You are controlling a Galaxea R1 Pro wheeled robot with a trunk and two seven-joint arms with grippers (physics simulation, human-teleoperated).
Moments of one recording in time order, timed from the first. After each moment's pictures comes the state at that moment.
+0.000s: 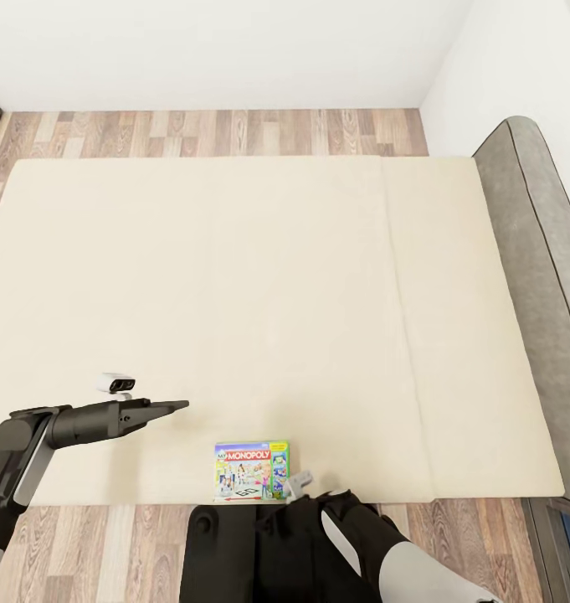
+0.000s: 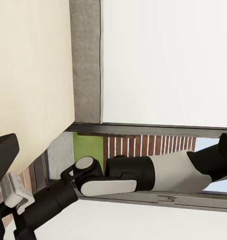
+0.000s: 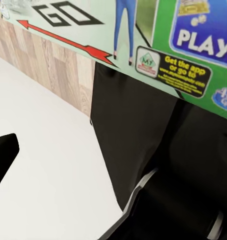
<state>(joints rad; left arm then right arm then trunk) -0.53 0.35 0.13 -1.30 0.32 0.95 -1.57 -0.64 0.17 0.48 -0.39 -0.24 0.33 0.42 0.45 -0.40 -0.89</state>
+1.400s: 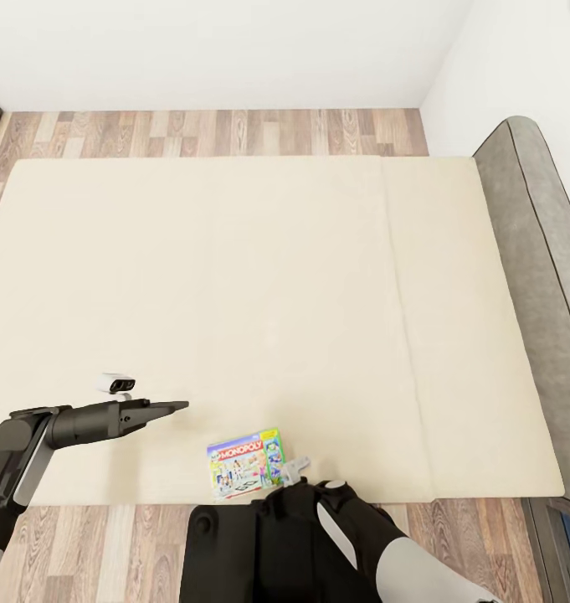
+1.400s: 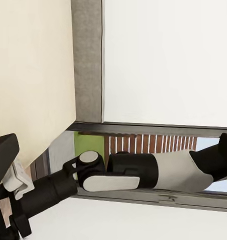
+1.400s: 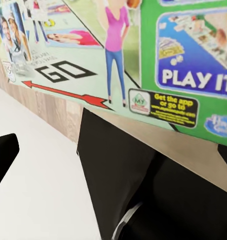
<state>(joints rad) -0.53 0.35 0.13 -1.29 0.31 0.95 -1.57 -0.65 0.17 0.48 -0.45 -0.23 0.26 0.35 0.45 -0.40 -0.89</state>
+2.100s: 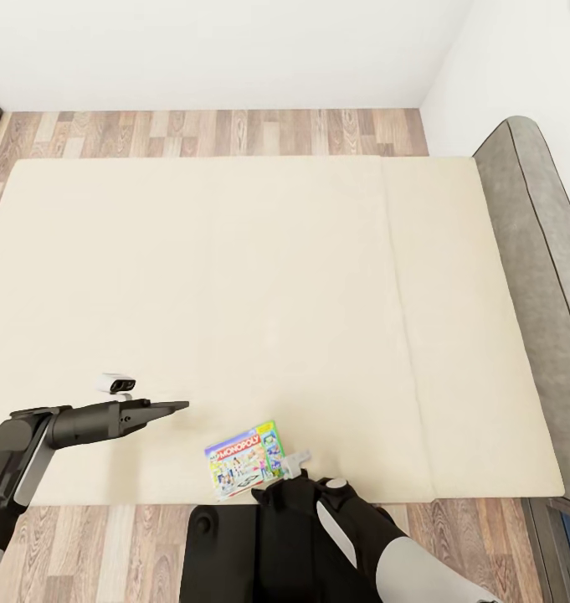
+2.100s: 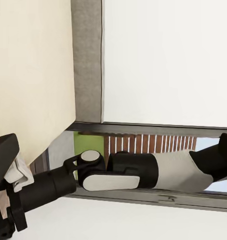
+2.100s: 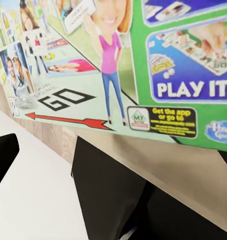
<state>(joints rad) -0.53 0.35 0.13 -1.29 0.31 0.95 -1.57 -0.65 0.17 0.48 -0.45 -0.24 0.17 0.33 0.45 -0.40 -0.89</state>
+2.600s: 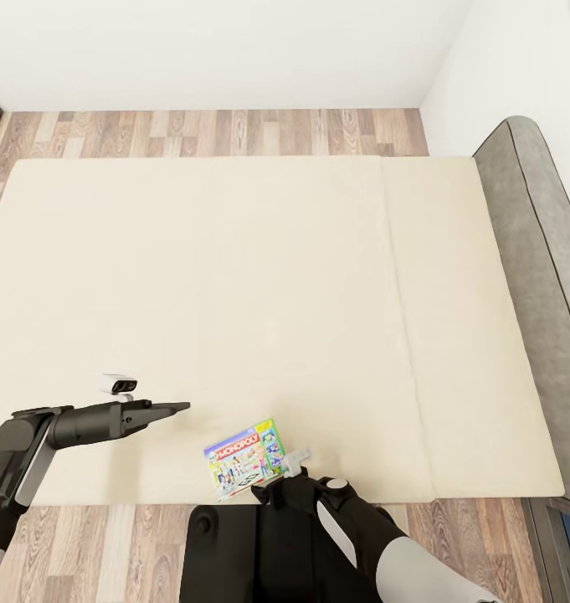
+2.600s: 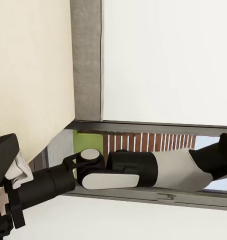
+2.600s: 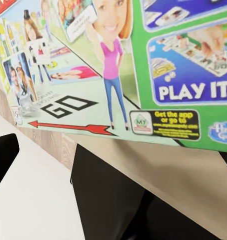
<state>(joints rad) -0.53 0.35 0.12 -1.29 0.31 0.95 -1.57 -0.65 0.17 0.48 -0.45 -0.24 0.14 0.33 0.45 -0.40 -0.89</state>
